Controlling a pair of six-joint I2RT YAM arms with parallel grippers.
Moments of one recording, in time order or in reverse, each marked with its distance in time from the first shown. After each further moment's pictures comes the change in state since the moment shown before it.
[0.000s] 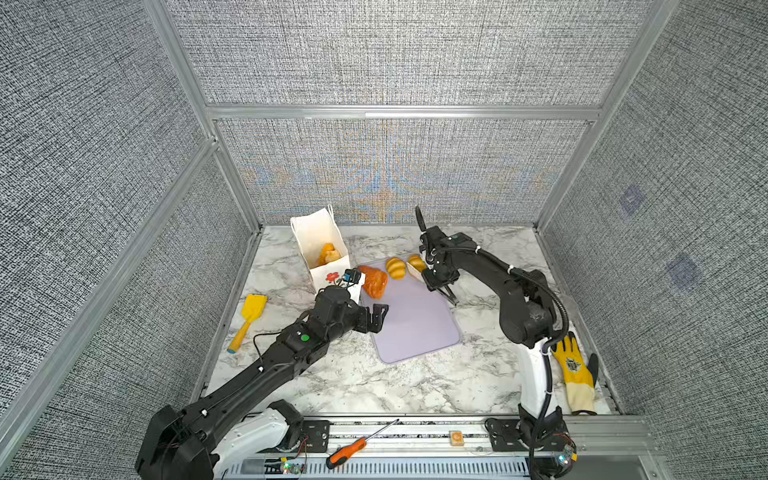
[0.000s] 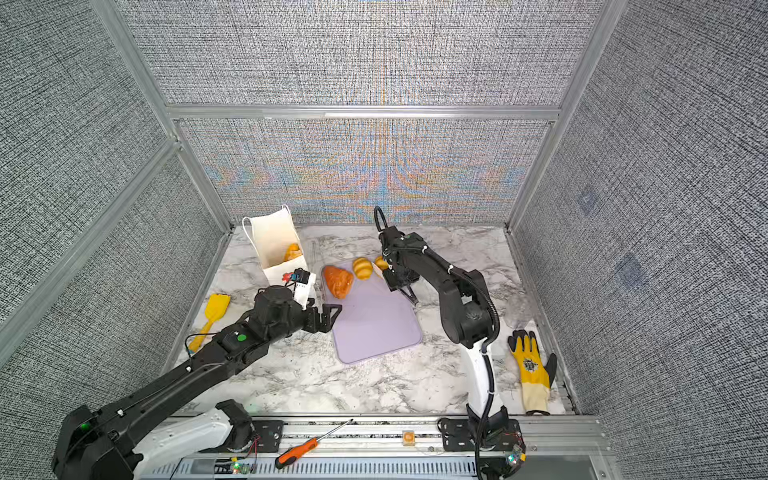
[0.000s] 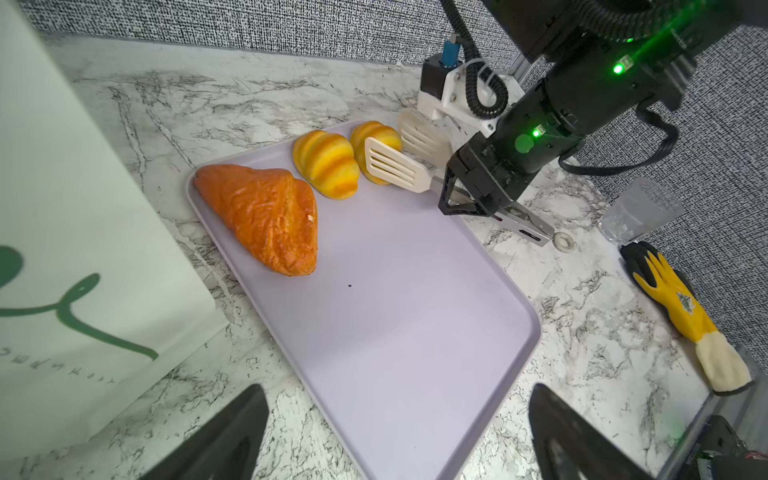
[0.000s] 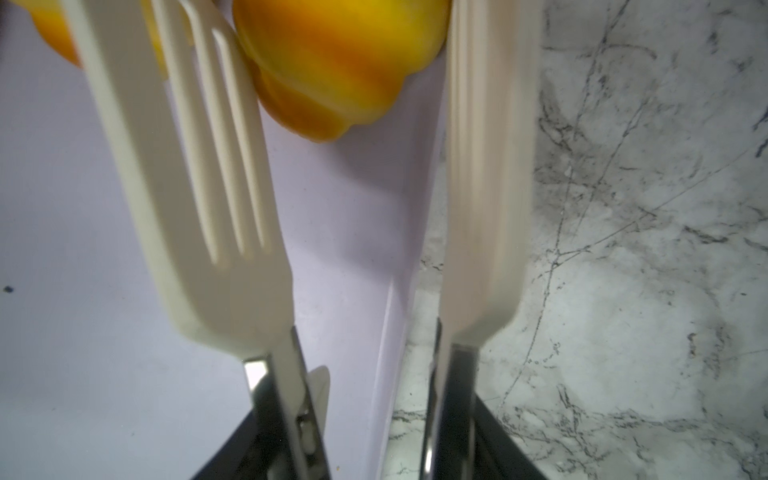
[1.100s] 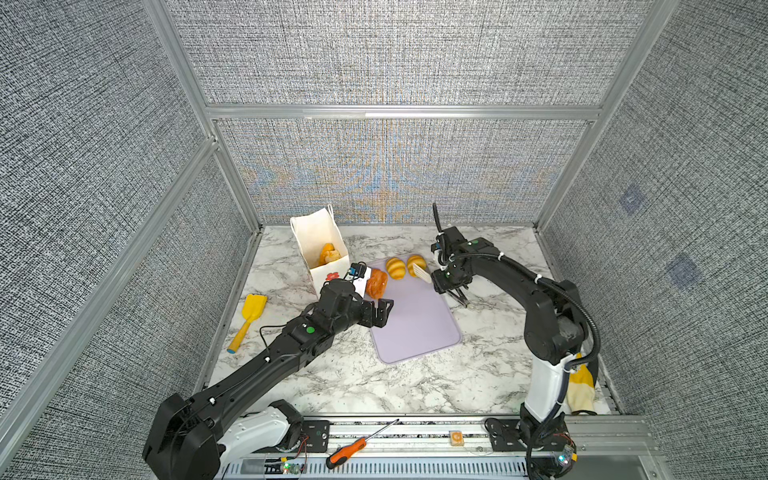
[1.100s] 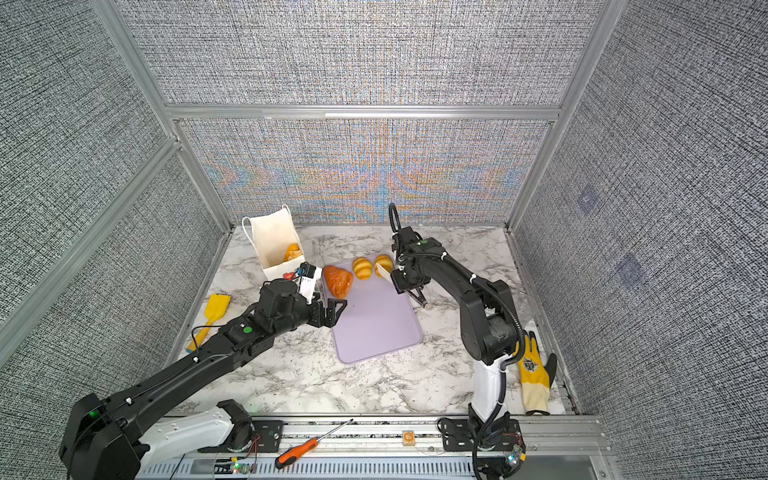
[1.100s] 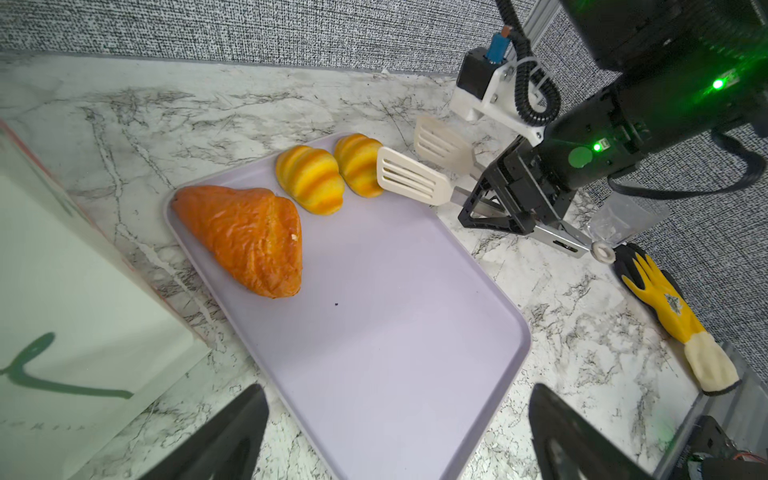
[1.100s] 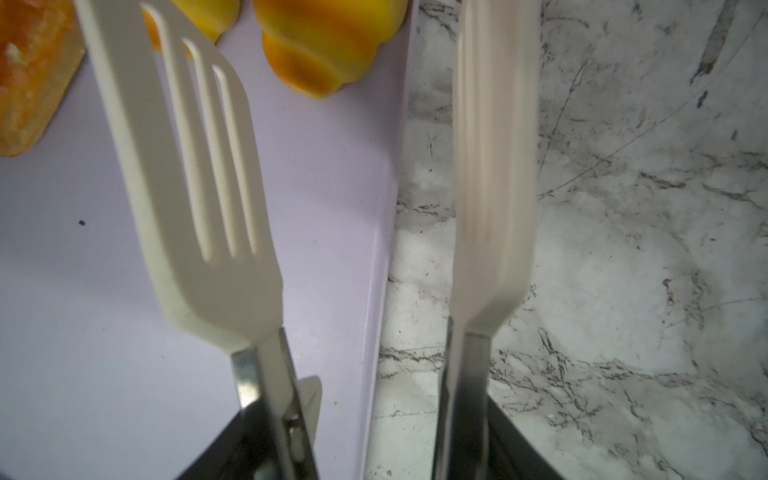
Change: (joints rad) left arm -0.001 0.063 0.054 0.012 0.026 0.021; right arm -0.047 -0.187 -0.200 0.114 -0.053 0.013
